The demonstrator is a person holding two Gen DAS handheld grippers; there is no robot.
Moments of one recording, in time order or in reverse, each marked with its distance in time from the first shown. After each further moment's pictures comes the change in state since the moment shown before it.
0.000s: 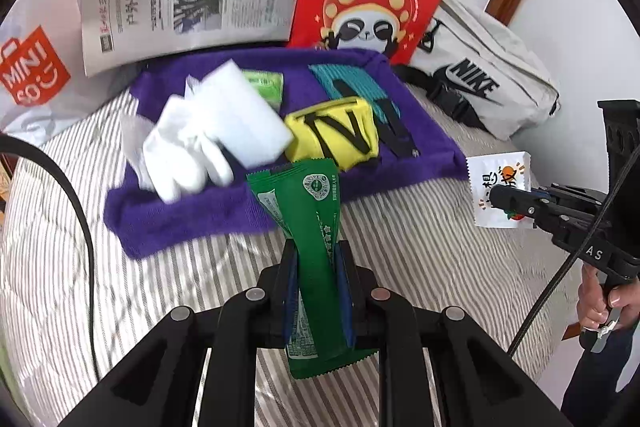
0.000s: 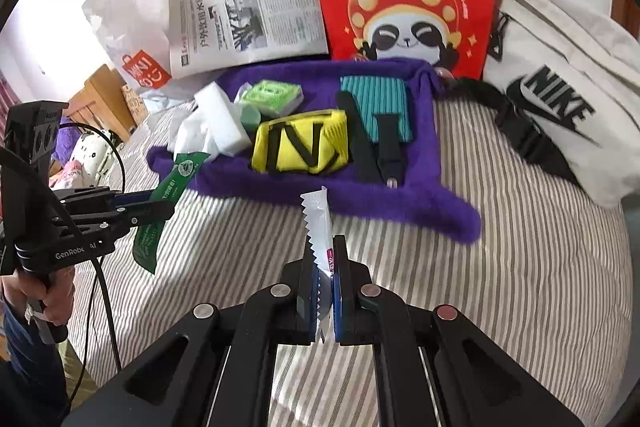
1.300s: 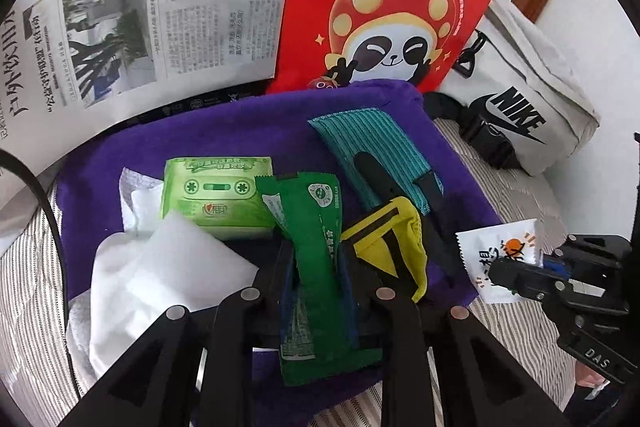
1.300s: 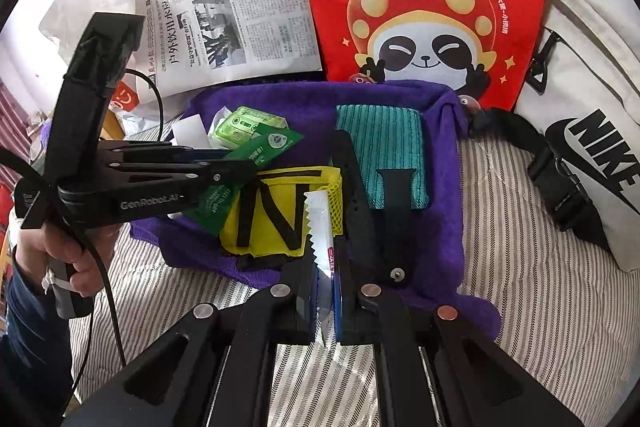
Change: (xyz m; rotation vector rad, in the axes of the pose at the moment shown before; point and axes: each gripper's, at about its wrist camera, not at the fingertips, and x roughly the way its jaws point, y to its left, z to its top) left arm 0.101 0.009 0.119 0.067 0.057 -0.029; right arm 0.063 -0.012 0.063 -0.006 0.025 0.010
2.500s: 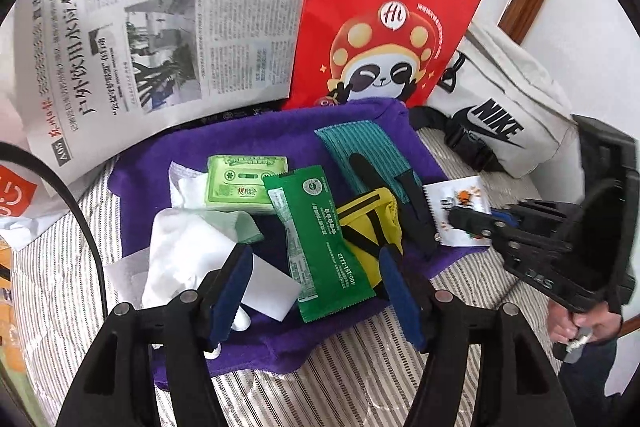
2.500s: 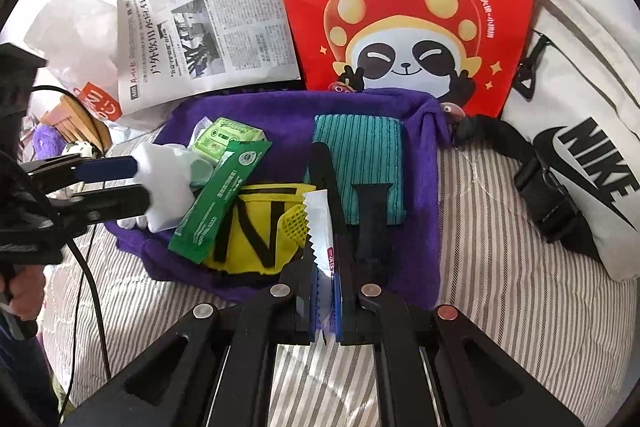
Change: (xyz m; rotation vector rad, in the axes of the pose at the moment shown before) left arm -0.068 -0.002 -0.016 -0.011 -0.039 0.025; right arm 0.011 -0.014 0.010 0.010 -0.001 -0.030
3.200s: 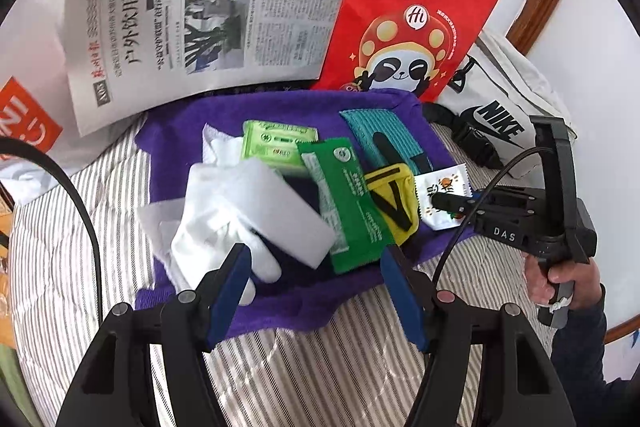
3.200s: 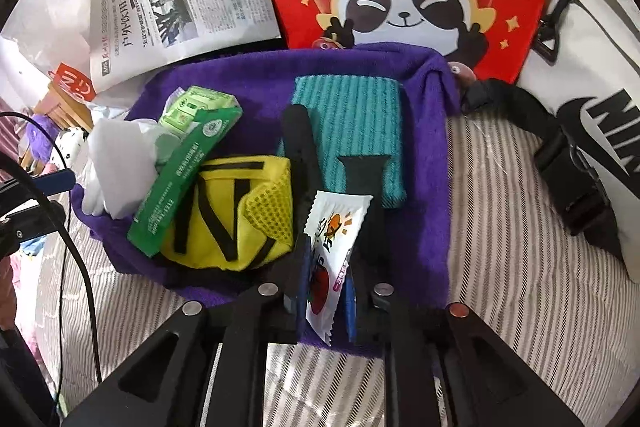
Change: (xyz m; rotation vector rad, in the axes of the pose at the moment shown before) left arm -0.017 0.030 -0.036 -0.072 -0.015 -0.015; right arm 0.041 -0.018 -0.006 0.009 0.091 -0.006
